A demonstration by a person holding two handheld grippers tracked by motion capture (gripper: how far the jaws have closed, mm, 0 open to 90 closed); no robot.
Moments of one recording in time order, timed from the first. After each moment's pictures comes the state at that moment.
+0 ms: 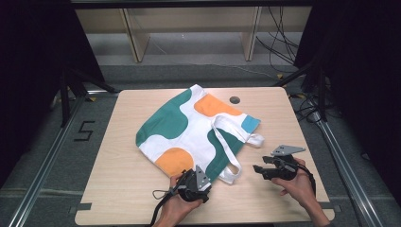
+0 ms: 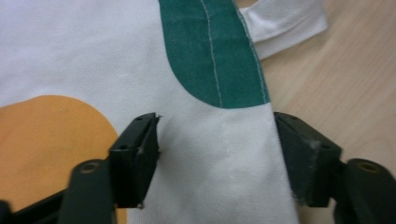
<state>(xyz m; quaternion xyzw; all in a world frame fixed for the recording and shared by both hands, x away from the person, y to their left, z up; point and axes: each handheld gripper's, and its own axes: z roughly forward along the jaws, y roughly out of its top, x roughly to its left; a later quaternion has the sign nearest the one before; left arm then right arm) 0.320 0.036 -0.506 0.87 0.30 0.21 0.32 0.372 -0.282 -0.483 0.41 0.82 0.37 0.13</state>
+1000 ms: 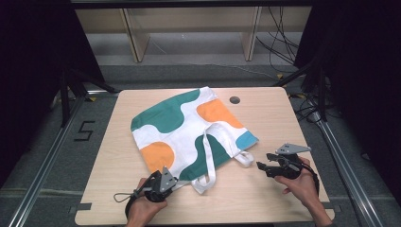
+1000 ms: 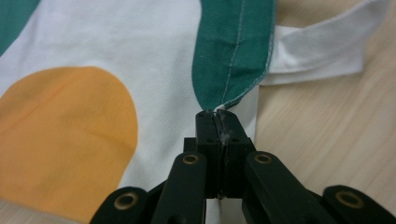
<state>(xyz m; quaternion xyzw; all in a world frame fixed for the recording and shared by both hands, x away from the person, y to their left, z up) 0.311 0.138 -0.498 0.87 0.30 0.23 0.32 0.373 -0.291 -0.477 0.41 0.81 0.39 0.14</state>
